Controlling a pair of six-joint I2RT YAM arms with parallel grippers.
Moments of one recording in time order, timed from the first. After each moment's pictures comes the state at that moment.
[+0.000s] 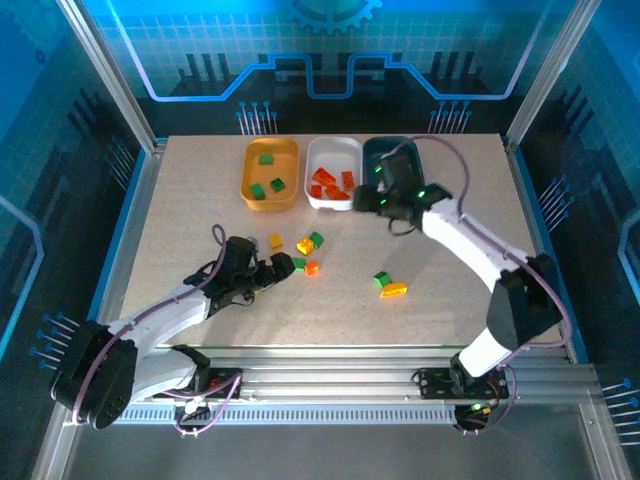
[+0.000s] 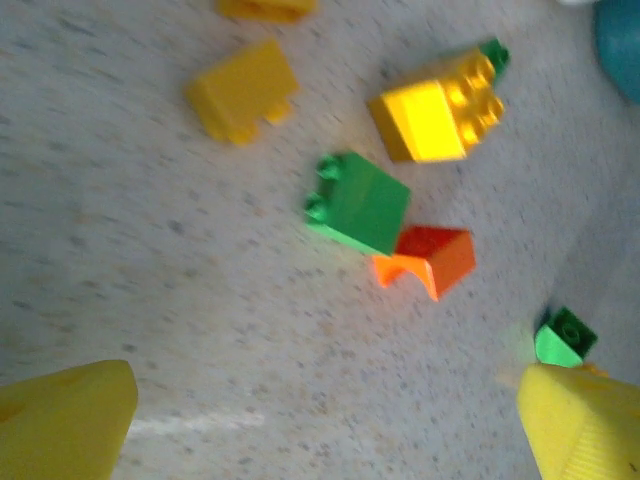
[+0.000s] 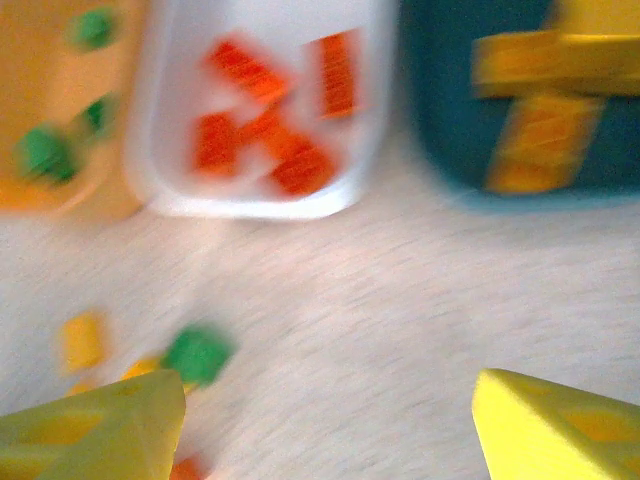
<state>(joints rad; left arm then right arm) -0.40 1.14 0.46 -0.15 0.18 -0.95 0.55 1.57 1.29 -0.55 0.08 0.53</state>
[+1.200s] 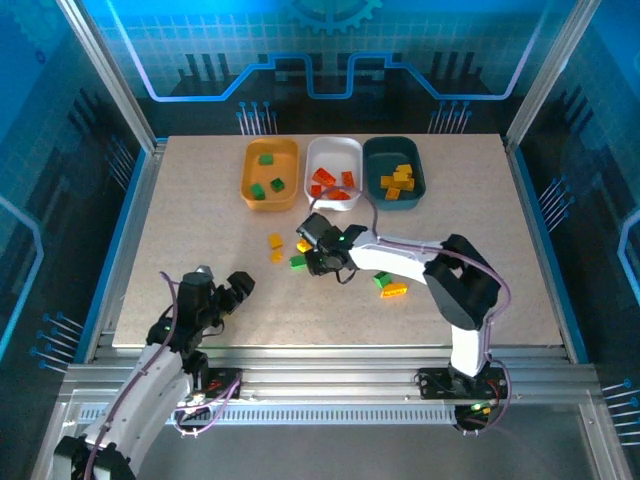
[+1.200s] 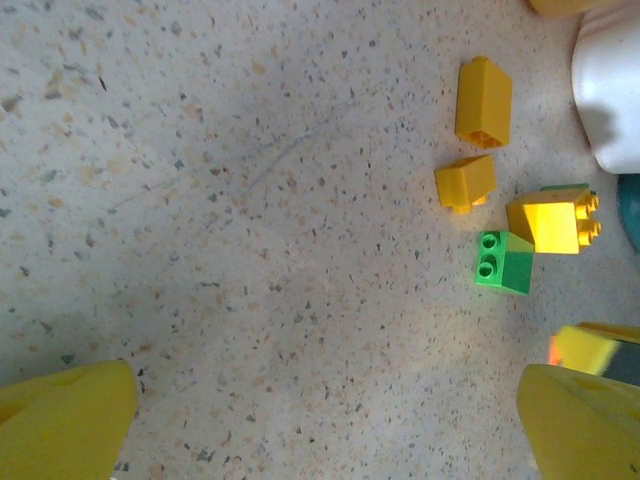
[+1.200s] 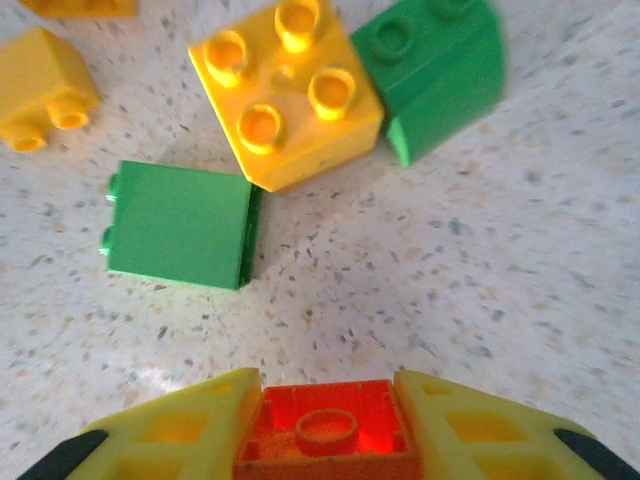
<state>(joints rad) -0.18 0.56 0.18 -0.37 0.16 -1.01 0.85 1.86 1.29 -0.53 0.15 0.45</state>
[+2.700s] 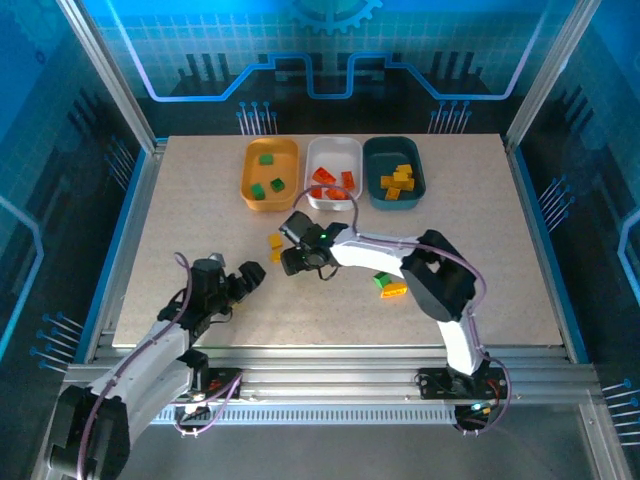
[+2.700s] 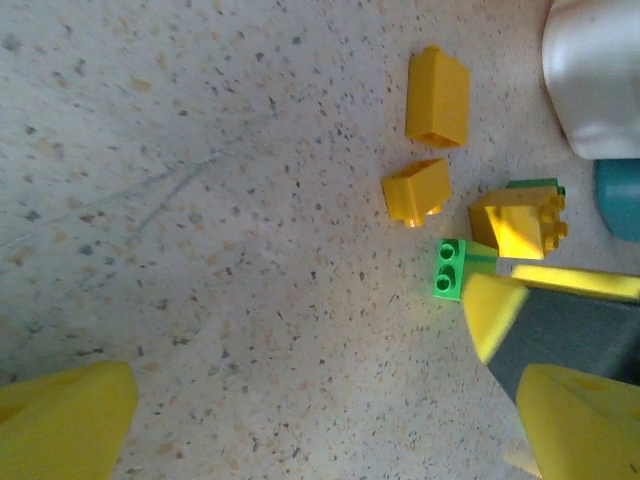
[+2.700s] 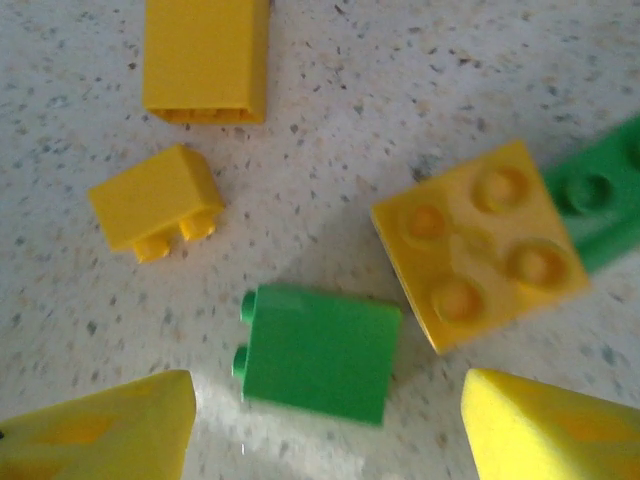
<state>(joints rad) -0.17 0.81 0.23 -0.16 0.21 -0.97 0.90 2.11 1.53 -0.54 0.13 0.50</state>
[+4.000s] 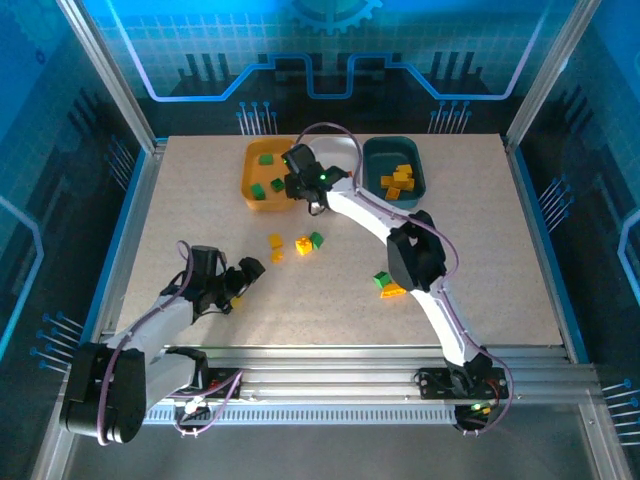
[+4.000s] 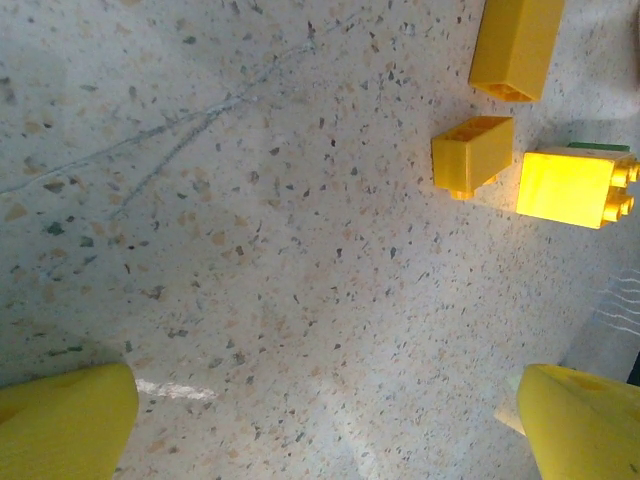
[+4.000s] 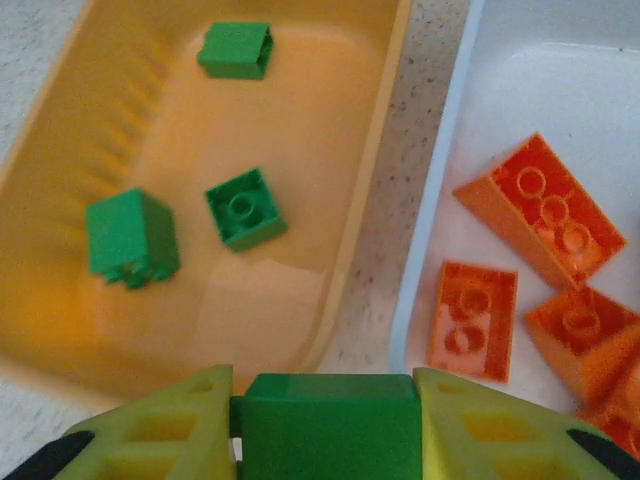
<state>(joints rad) -0.11 1.08 0.34 -0.19 0.39 -0.95 0.67 2.47 2.30 -0.64 0.22 0.43</state>
